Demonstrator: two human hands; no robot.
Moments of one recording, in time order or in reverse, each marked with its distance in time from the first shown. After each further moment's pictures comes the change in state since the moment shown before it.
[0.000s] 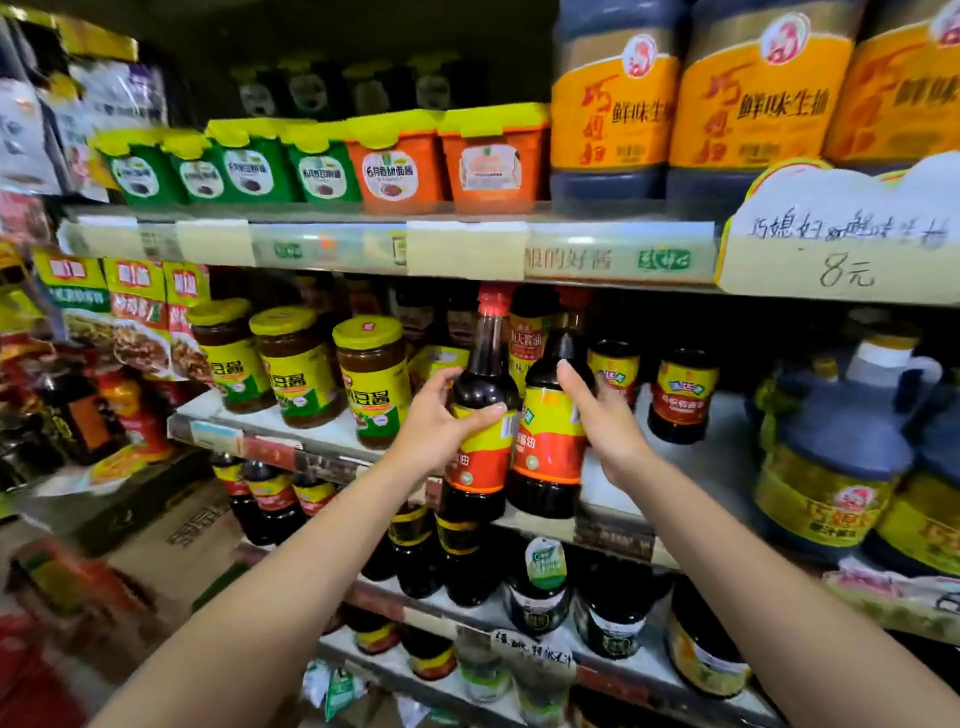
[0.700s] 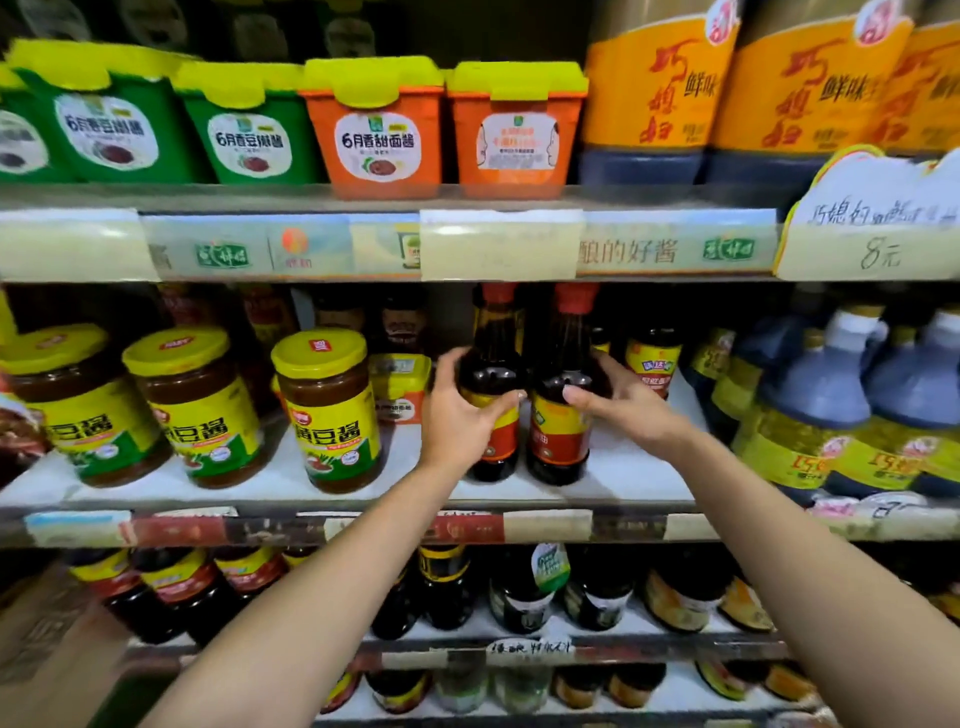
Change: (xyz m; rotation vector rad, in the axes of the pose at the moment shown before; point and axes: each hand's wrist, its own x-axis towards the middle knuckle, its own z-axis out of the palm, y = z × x) left_hand 0.071 -0.038 0.018 0.010 -0.005 0.275; right_hand 0.017 0.000 -0.015 -0.339 0.025 -0.046
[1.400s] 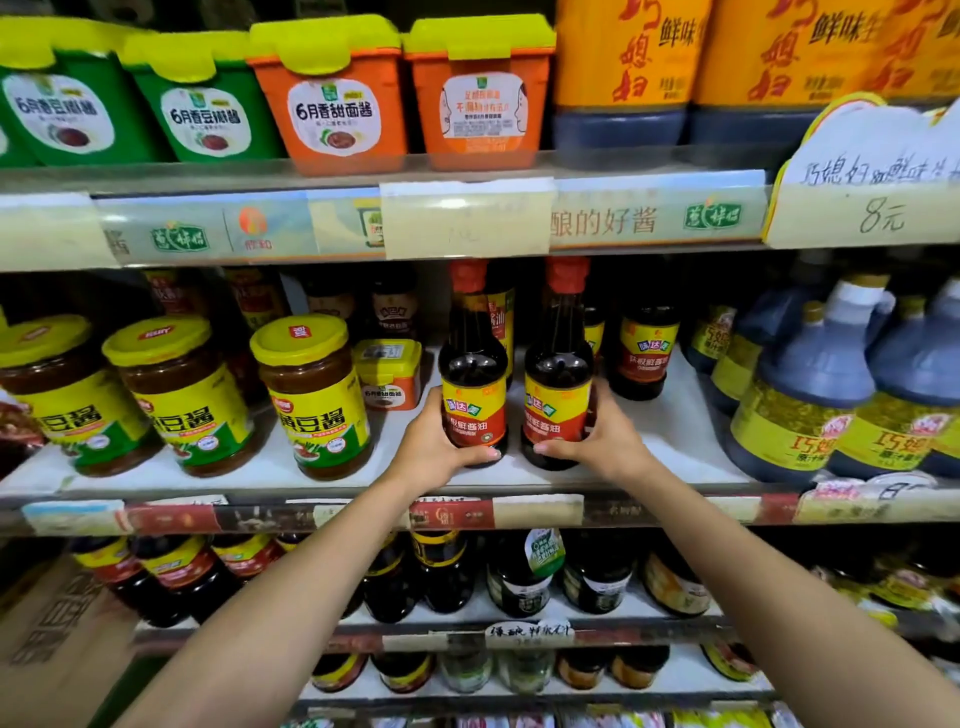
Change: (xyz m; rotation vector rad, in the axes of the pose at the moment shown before) left_hand -0.011 -0.050 -0.013 0.084 -0.378 -0.162; right_hand -0.017 0.056 0.023 -0.139 0.175 0.103
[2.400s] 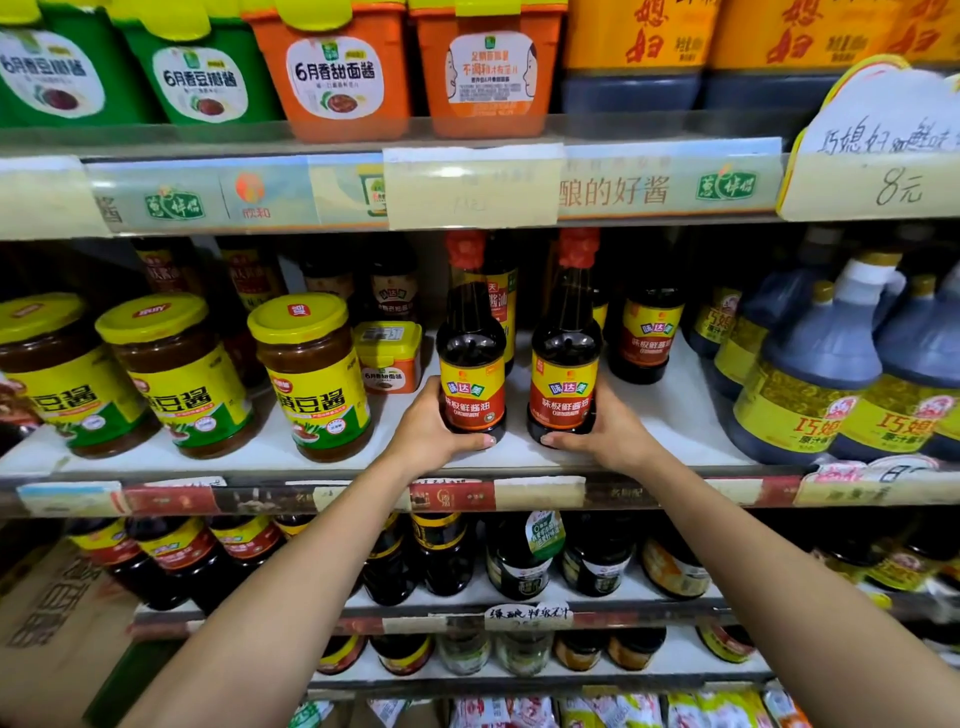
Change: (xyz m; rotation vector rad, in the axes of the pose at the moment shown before) left_hand -0.003 -0.002 -0.005 0.039 -0.029 -0.037; right_hand -0.003 0.008 -0.003 -0.130 -0.077 0.004
